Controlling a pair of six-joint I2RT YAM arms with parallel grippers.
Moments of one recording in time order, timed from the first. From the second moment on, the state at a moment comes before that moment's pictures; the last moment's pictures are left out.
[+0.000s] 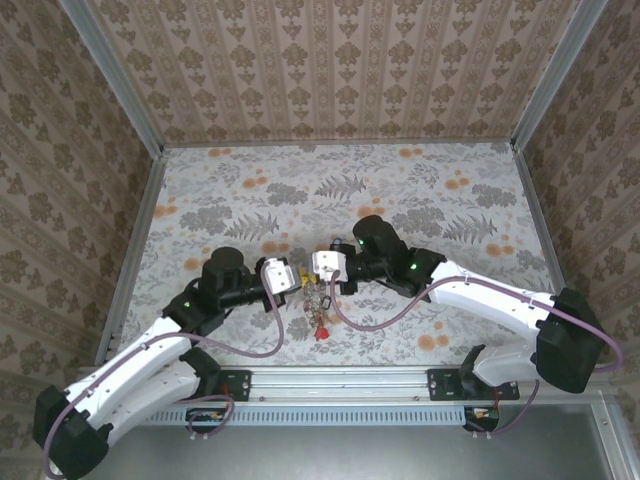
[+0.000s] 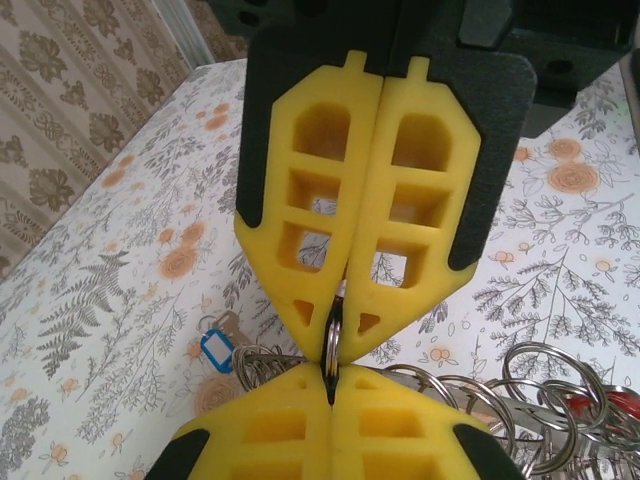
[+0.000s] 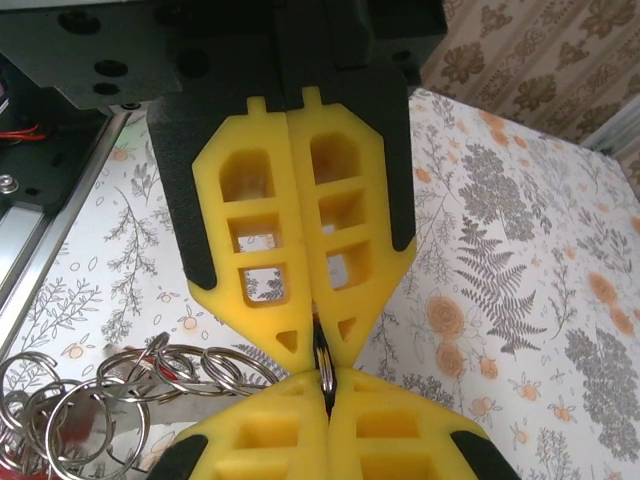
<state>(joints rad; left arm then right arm) -0.73 0.75 0.50 -0.14 0.46 0.48 0.84 1.33 0.92 -0.12 -0.44 -0.68</state>
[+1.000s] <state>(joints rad) -0.69 0.70 0.33 0.21 0.63 0.26 0.68 1.25 0.72 0.15 -0.77 -0.54</state>
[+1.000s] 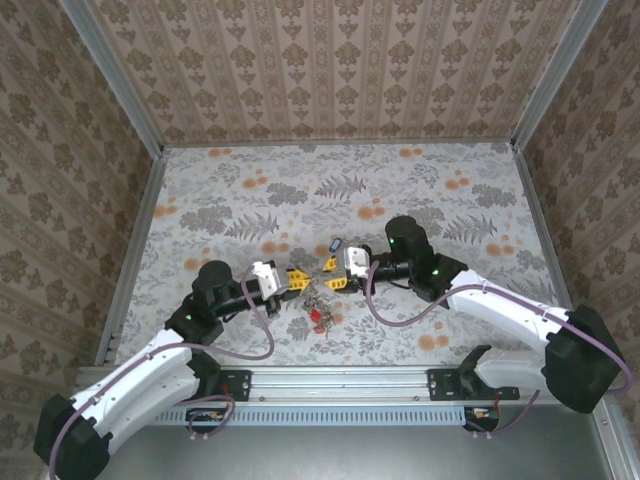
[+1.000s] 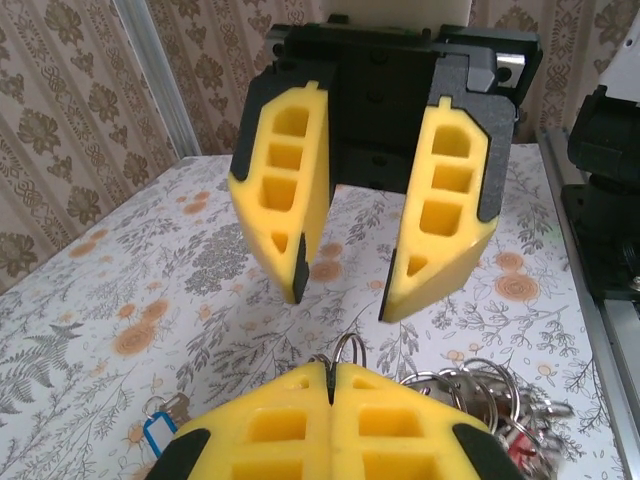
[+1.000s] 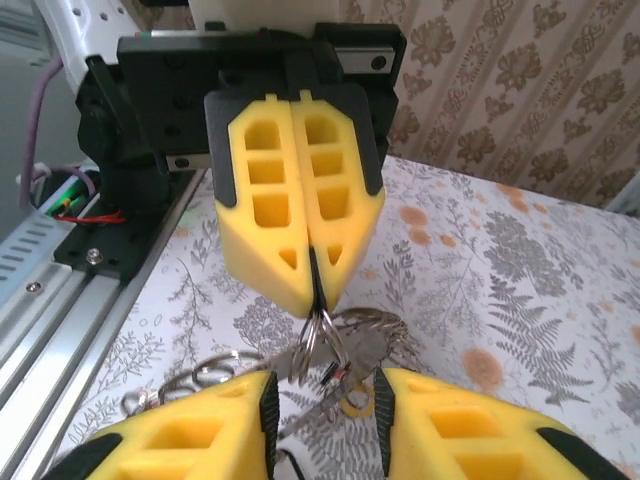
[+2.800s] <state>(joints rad) -0.70 0.84 0.50 -0.07 0.63 0.38 0.83 1.30 0.93 -0.30 -0.37 -0.76</state>
